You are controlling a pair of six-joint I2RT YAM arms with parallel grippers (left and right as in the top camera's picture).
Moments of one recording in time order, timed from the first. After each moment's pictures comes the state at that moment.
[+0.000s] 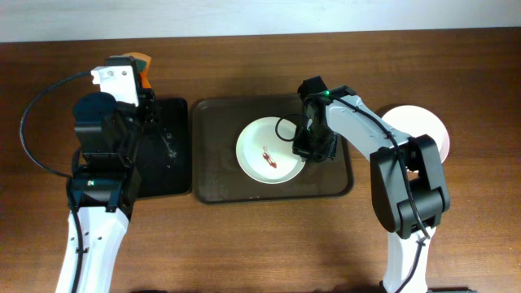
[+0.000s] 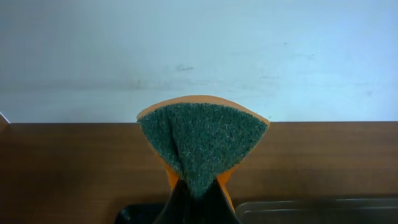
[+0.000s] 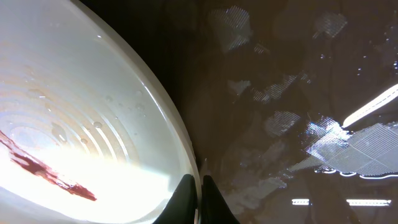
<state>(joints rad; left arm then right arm) -0.01 1.20 1.01 -0.09 -0.04 0.01 0.33 2.13 1.55 -1.01 -0.20 0.56</state>
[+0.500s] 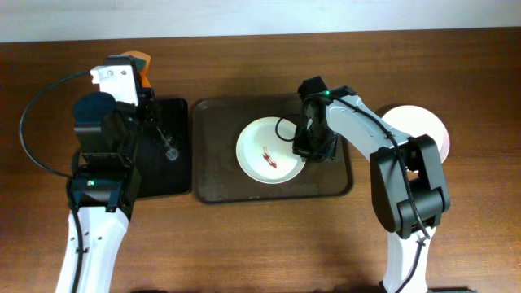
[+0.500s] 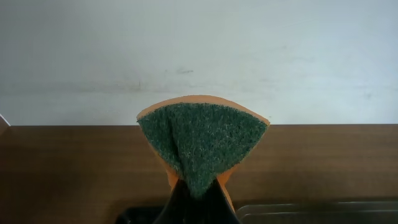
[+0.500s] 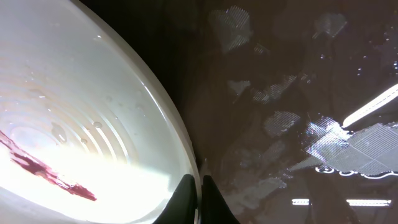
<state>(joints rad) -0.01 1.20 1.01 -0.08 -0.04 0.01 0.33 2.13 1.55 -1.01 -0.20 0.56</state>
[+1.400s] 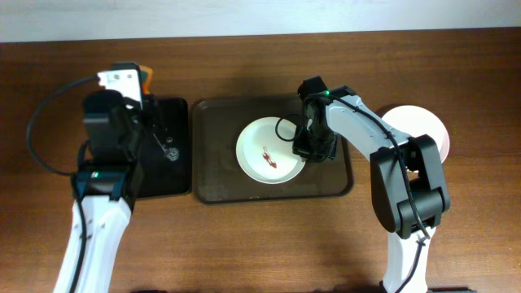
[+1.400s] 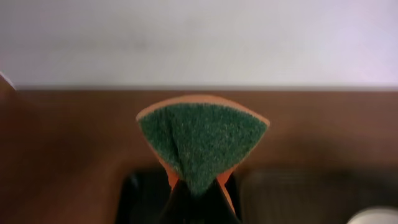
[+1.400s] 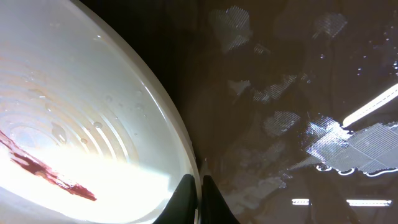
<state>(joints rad) -0.01 1.26 1.02 -0.19 -0.09 0.01 0.33 2.13 1.55 -1.01 -0.20 0.56</state>
